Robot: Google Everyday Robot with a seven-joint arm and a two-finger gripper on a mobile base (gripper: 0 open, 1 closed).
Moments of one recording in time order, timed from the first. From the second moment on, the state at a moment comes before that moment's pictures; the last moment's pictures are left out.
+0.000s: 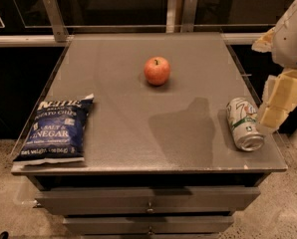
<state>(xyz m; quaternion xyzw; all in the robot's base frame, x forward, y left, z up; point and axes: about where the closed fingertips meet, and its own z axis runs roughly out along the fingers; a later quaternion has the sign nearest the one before) 0.438 -0.217 0.976 -0.60 0.78 -0.03 0.16</state>
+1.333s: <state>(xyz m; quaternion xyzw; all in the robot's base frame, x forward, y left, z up) 0.499 -0.181 0.954 -0.59 0.77 0.01 0.25</state>
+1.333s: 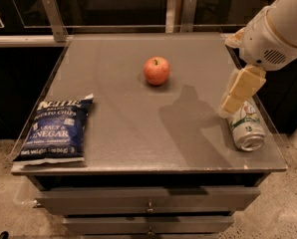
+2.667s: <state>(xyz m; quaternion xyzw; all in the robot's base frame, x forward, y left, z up) 0.606 -0.102 0.915 -0.59 0.73 0.12 0.33</state>
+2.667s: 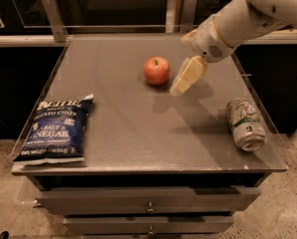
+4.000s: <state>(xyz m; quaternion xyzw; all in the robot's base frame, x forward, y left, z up) 0.669 -0.051 0.856 -0.59 0.72 0.22 0.30</state>
